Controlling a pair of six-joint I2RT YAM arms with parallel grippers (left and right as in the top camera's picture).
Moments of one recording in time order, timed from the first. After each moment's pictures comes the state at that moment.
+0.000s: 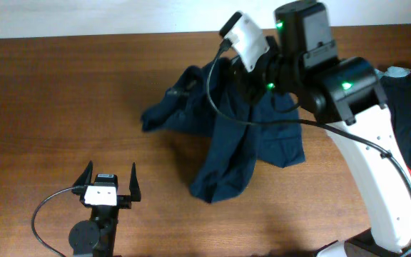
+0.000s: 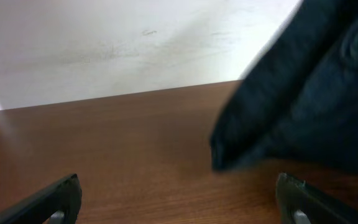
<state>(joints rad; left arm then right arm) 0.03 0.01 0.02 -0.07 0.08 0.10 0.43 1.65 2.03 -1.12 -0.34 -0.34</state>
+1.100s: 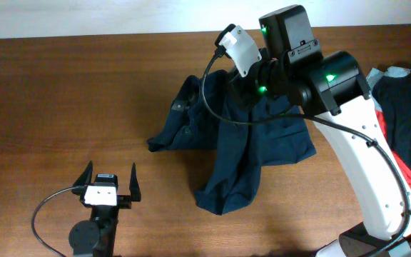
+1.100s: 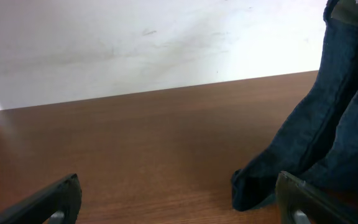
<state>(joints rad) 0.03 0.01 0.02 -0.07 0.08 0.10 0.43 1.69 2.03 -1.17 -0.35 -0.26</state>
